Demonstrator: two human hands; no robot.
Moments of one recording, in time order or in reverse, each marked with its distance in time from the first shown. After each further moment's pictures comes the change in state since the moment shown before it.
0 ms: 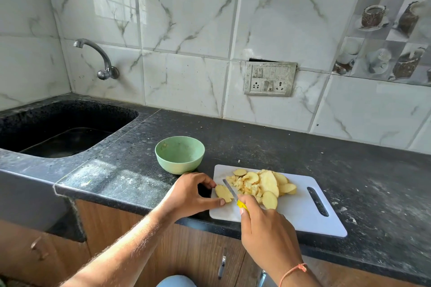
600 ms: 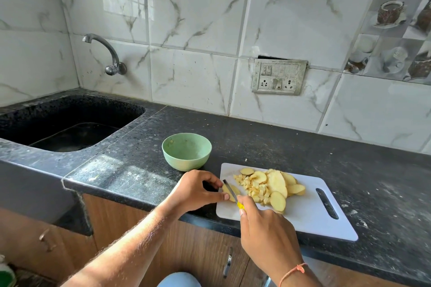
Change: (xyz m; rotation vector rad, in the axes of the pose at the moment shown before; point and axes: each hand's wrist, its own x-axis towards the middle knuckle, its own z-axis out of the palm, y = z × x) left_hand 0.005 -0.003 -0.001 -0.104 -0.038 -0.098; right_hand 0.003 -0.013 0.001 -0.062 -0.053 -0.070
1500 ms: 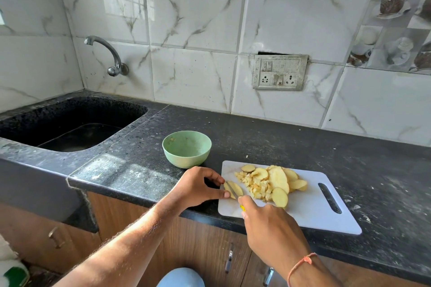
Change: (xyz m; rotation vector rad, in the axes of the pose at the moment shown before) left_hand 0.001 0.008 0.000 0.009 -0.049 -0.064; right_hand 0.001 0.013 -0.013 -0.089 -0.163 -0.085
